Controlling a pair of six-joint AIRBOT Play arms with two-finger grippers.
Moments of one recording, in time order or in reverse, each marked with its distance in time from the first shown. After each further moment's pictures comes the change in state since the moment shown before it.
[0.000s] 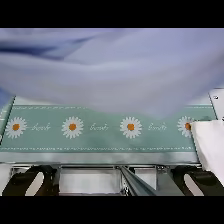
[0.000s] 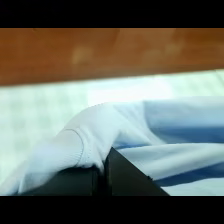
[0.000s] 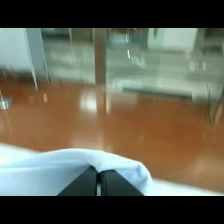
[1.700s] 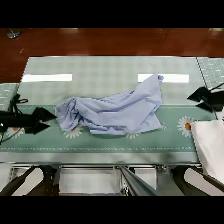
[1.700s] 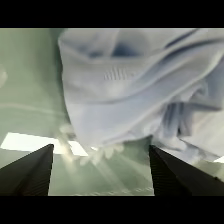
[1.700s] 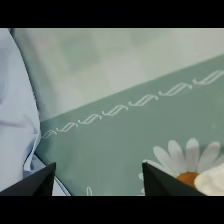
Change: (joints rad) left arm 0.416 -0.378 -1.027 -0.224 0.187 0.173; right arm -0.495 -0.521 -0.847 0.149 -0.103 -0.016
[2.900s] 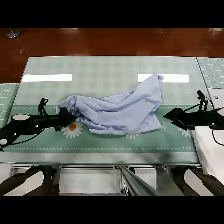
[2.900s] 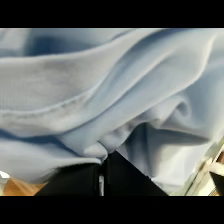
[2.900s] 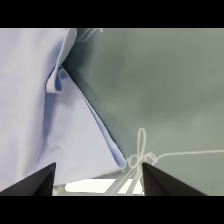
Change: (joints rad) left arm -0.355 -0.159 -0.166 -0.493 0.408 0.192; right arm 0.134 0.155 -0.372 0.191 -0.071 -0.105
